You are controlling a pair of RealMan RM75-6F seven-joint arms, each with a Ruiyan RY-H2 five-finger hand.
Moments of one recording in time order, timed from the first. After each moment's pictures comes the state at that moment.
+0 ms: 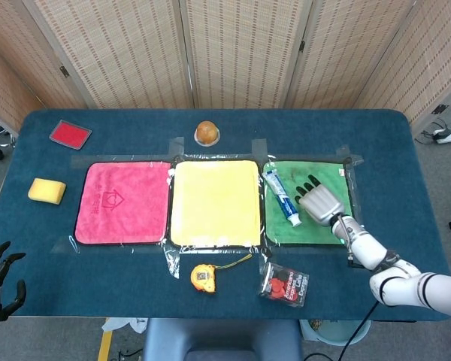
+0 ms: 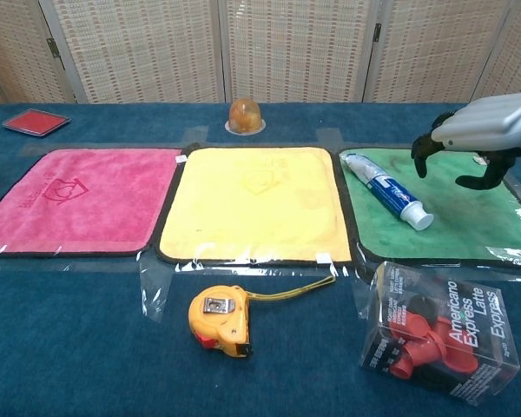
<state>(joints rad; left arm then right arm) 0.06 -1.13 -0.03 -1.72 1.50 1.60 0.03 0.96 -1.22 -0.14 -1.46 -1.05 0.75 -0.44</state>
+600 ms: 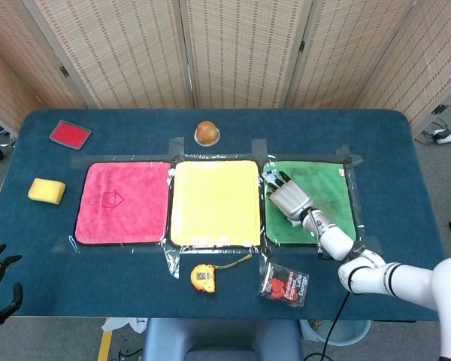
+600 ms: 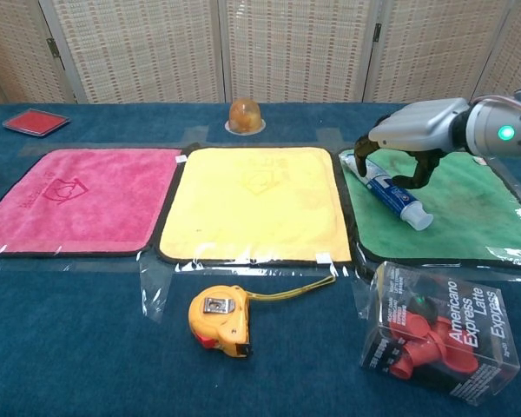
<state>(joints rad) 0.07 -1.12 -0.02 -1.73 1.50 1.62 0.04 1.02 -1.40 -0.02 -1.33 -0.99 0.66 -0.48</state>
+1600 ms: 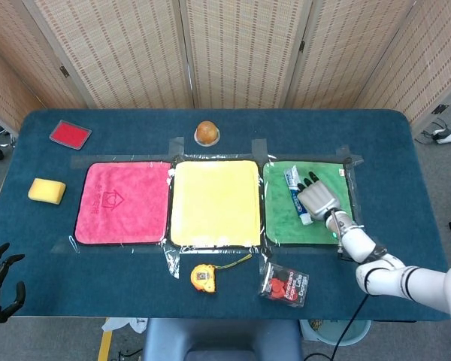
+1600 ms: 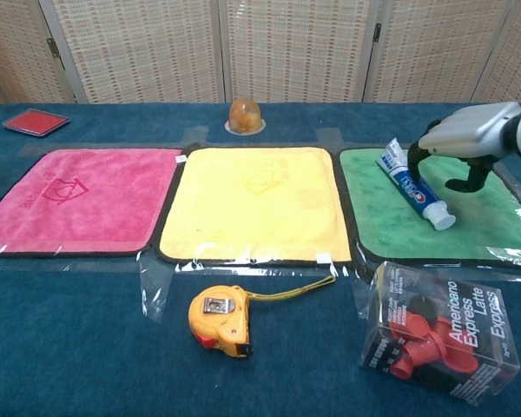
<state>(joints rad) 0.06 -1.13 -0.02 -1.72 1.50 1.60 0.04 0.97 -1.31 -0.11 -1.36 -0.90 0.69 -0.57</state>
